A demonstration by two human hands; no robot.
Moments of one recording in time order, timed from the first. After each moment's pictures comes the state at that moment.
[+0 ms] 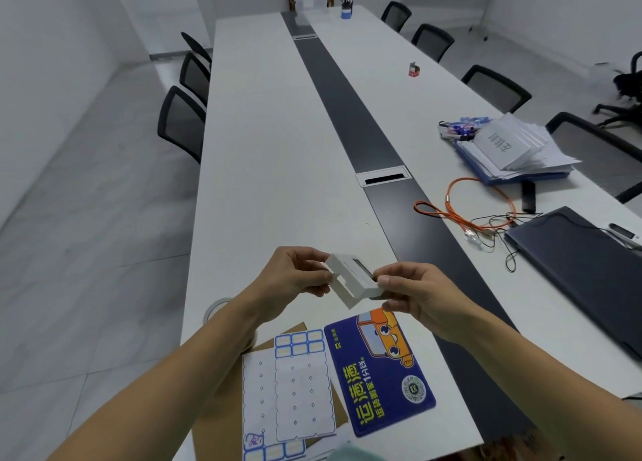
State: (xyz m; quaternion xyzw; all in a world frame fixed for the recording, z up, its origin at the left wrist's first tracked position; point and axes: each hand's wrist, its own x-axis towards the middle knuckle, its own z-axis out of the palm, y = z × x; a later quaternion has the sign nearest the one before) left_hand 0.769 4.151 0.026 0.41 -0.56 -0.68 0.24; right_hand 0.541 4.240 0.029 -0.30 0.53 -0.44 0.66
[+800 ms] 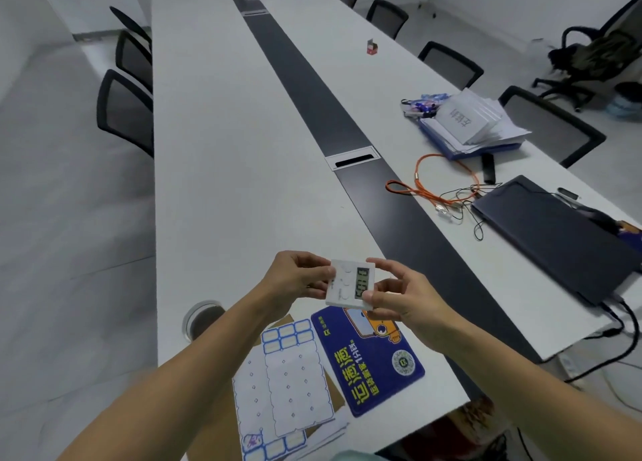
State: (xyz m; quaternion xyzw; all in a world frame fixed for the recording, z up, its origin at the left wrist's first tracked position) left_hand 0.750 4.143 -0.011 0.45 -0.52 -0.70 0.17; right_hand 0.564 4.267 0.000 -0.30 0.62 -0.43 0.58
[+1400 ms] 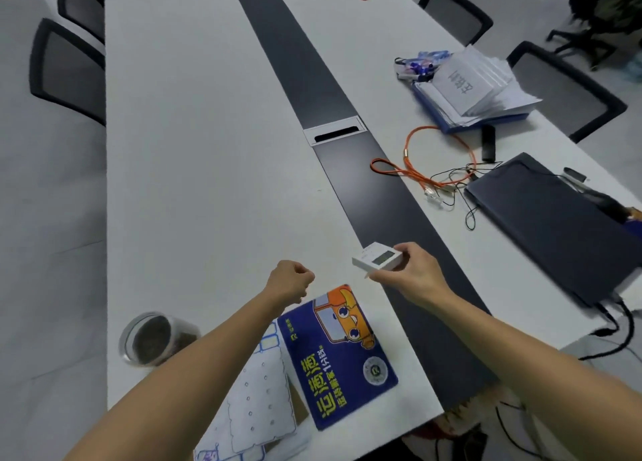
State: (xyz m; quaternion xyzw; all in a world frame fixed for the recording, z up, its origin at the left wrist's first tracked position) left_hand 0.658 4.107 -0.127 0.61 -0.58 -0.54 0.03; right_hand 0.443 4.214 -0.092 -0.39 0.82 -0.25 0.35
